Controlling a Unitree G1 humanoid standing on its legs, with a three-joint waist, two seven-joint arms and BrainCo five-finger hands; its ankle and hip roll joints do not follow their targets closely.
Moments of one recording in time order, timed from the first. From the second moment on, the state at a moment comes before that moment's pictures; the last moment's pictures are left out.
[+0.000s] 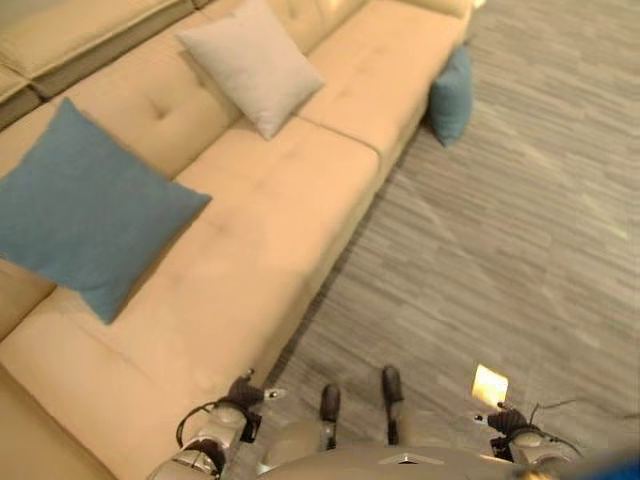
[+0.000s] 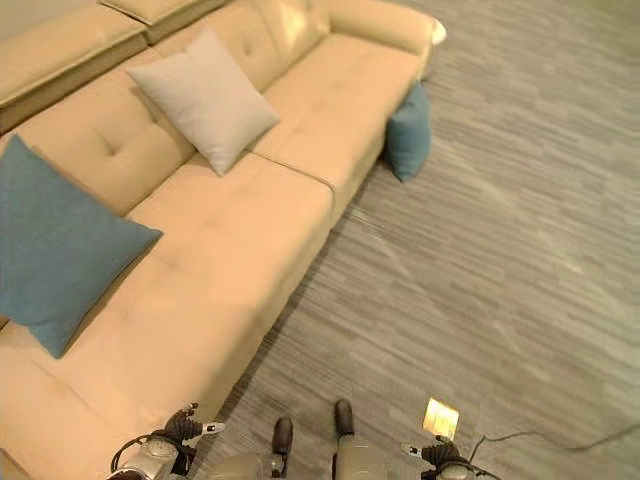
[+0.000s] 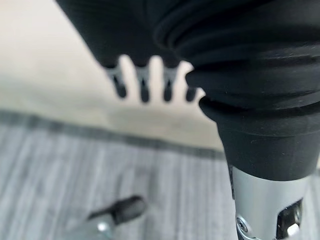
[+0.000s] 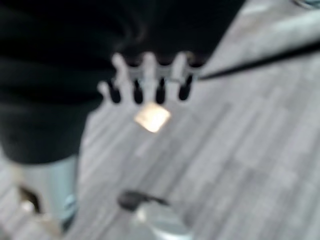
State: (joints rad) left arm -0.08 0.25 -0.23 1.17 -0.02 -0.05 0.13; right arm -0.07 -0.29 0.13 1.32 0.05 -0.03 -0.15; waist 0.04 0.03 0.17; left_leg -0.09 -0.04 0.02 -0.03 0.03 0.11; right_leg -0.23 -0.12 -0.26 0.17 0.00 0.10
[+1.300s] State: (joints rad) left arm -0.14 0.26 -0.31 1.17 -0.03 -0.03 0.14; right arm -0.09 -0.31 0.13 1.25 0.05 -0.03 -0.16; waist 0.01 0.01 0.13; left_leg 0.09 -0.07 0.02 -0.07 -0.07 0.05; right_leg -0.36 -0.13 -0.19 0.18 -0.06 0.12
